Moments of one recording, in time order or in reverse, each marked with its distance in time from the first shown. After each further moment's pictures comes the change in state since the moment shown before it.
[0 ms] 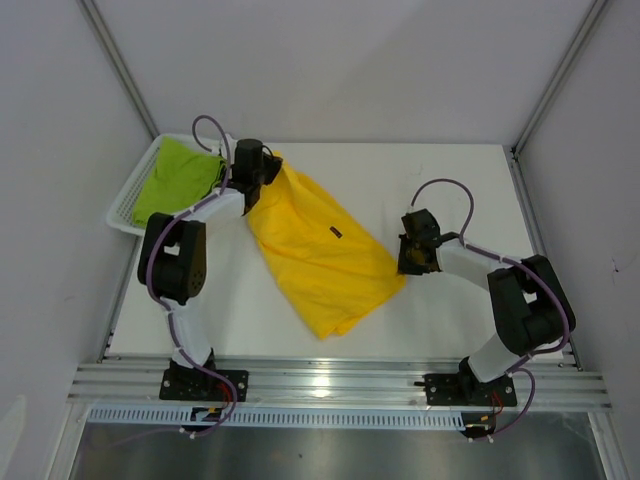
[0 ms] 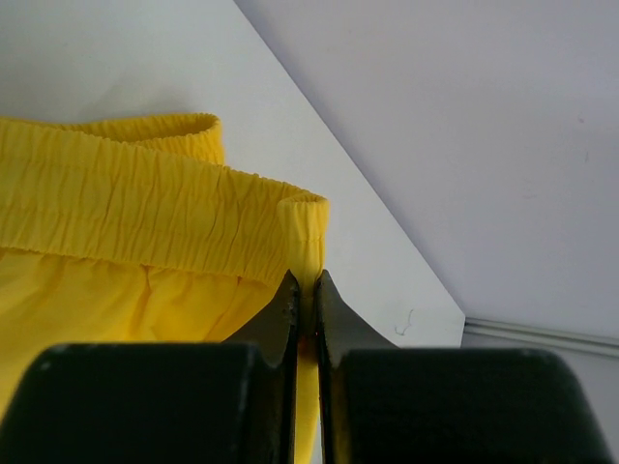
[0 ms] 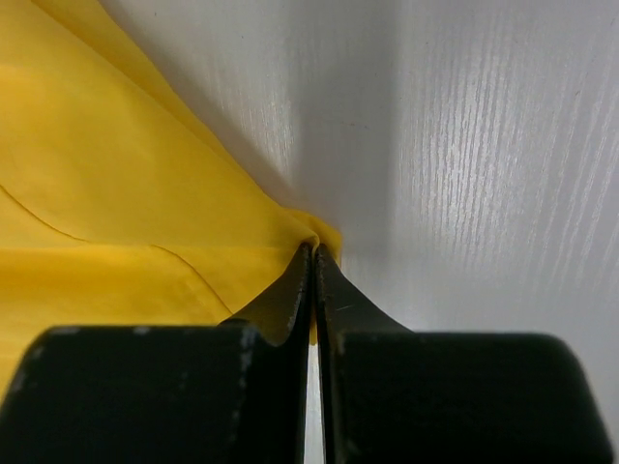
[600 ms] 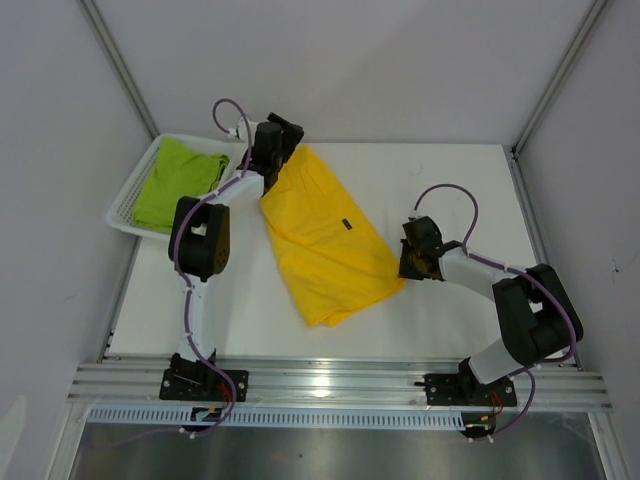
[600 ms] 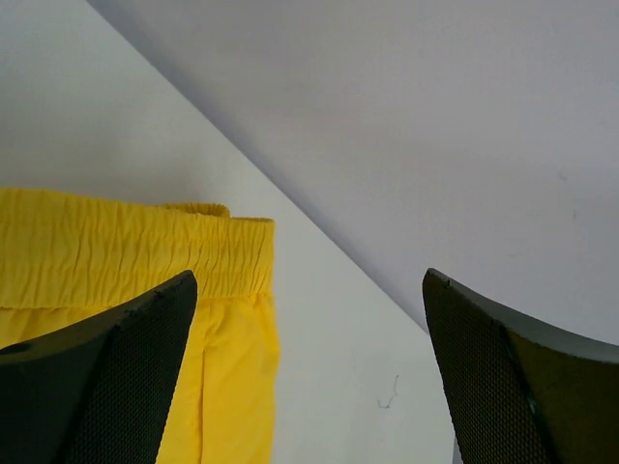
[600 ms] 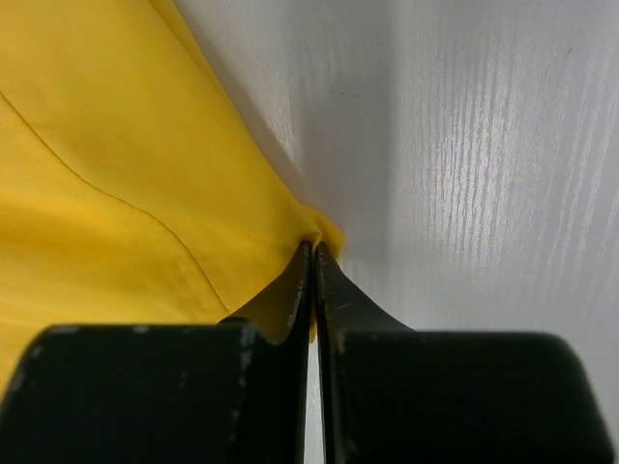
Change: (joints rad) left arm -0.039 0.315 0.401 -0.009 -0.074 0.022; right arm 0.023 -0.062 -0.081 0.059 0.034 0.037
